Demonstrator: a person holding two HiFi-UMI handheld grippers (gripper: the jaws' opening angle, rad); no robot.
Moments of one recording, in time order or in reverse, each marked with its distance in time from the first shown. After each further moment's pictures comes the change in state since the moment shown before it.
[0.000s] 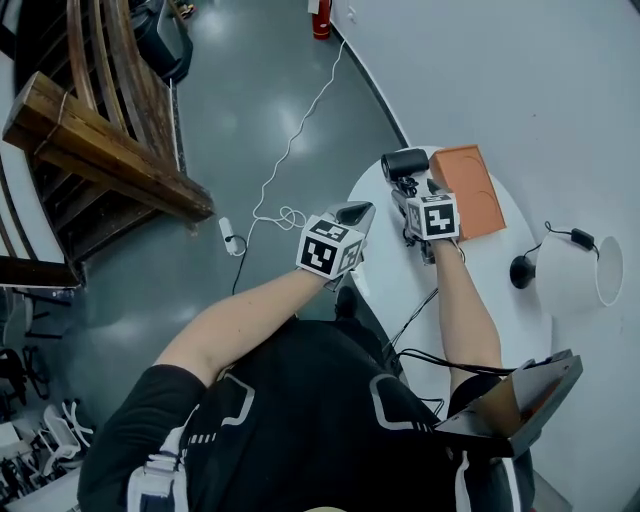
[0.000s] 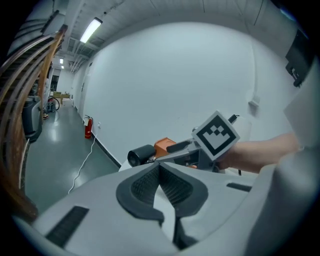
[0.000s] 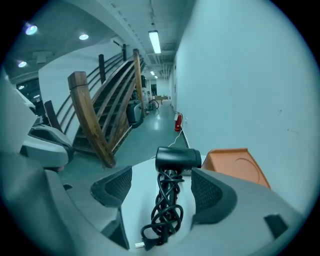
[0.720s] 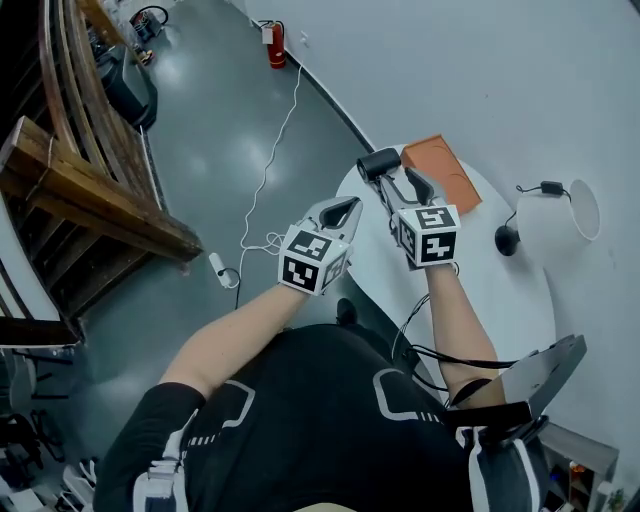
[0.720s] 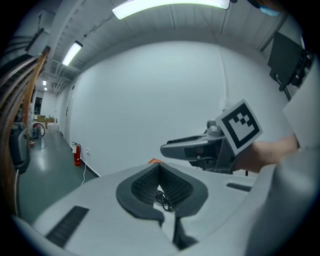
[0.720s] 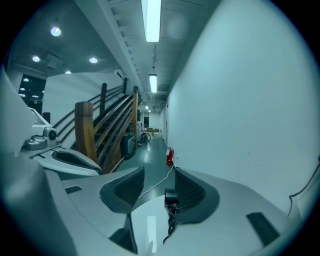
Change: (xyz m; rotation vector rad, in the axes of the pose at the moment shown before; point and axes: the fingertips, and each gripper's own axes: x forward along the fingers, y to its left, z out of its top) left arm -0.078 -0.045 0.063 0.216 -0.182 -0.101; right arm -0.146 0.059 0.082 0.005 -0.412 -0.141
